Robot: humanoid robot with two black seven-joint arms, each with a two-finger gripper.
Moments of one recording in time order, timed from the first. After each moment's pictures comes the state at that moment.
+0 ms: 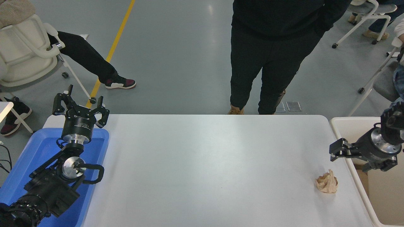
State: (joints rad) left arm -0.62 0.21 -0.90 -0.40 -0.07 -0.54 -0.56; right arm 1.36 -0.60 -0.98 0.91 -0.33 0.49 -0.11
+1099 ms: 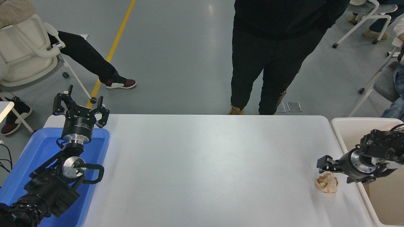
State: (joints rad) left arm -0.62 0.21 -0.90 -0.40 -0.07 -0.54 -0.56; right arm 1.14 -0.51 -0.87 0.79 -0.33 0.37 -0.10
